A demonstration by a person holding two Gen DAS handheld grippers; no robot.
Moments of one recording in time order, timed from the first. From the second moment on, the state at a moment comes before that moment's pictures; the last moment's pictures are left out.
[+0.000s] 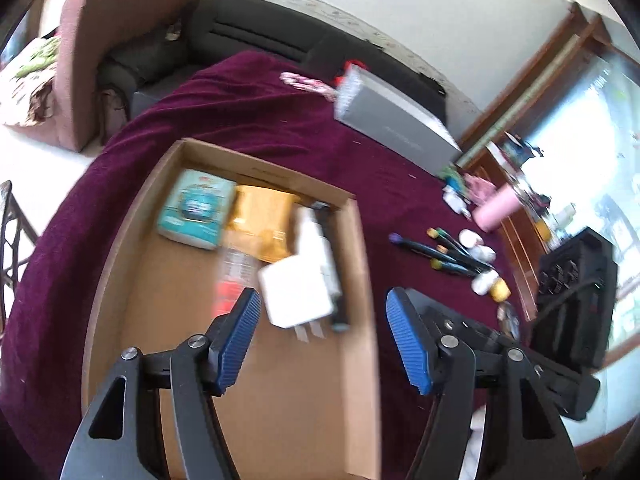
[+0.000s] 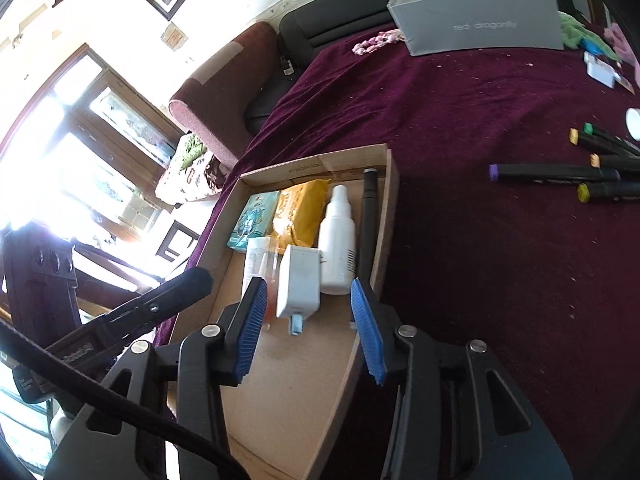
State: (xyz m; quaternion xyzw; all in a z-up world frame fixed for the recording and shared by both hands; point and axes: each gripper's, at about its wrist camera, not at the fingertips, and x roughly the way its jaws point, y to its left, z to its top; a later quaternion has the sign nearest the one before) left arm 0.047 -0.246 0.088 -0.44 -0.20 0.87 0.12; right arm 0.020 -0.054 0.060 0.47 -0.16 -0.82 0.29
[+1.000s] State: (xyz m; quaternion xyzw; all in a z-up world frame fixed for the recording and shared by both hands) left arm 0.035 -0.029 0.023 -0.47 -0.03 0.86 0.17; right arm 0.057 0.236 0.049 0.39 -0.31 -0.86 0.09
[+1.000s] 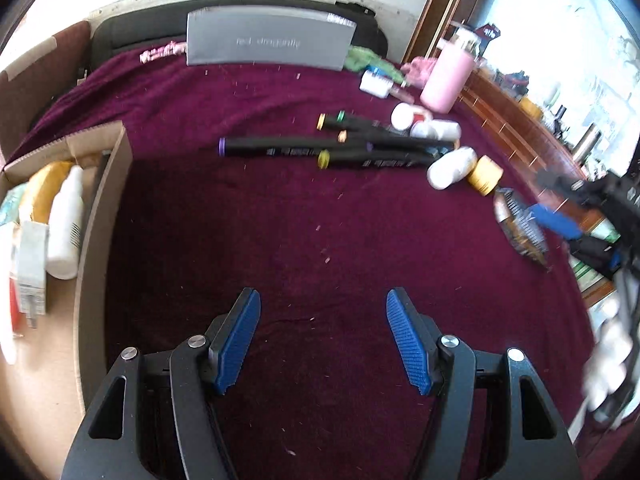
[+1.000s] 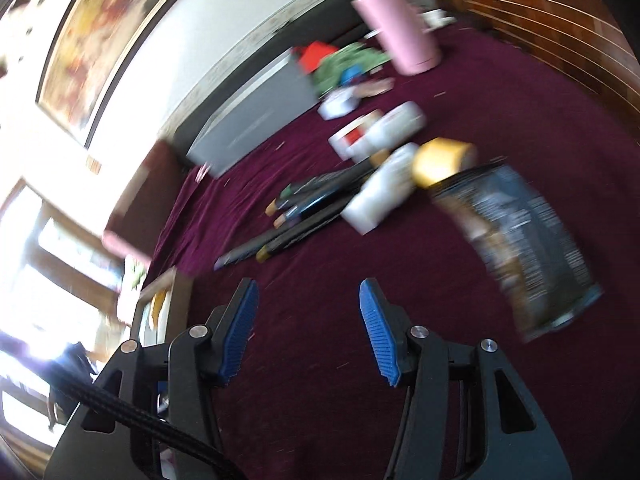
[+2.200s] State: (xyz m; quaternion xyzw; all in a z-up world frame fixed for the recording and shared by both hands) left arm 0.037 -0.010 0.011 -0.45 0.01 0.86 0.22; right arm 0.019 0.270 0.009 0.44 -0.29 -0.84 0.08
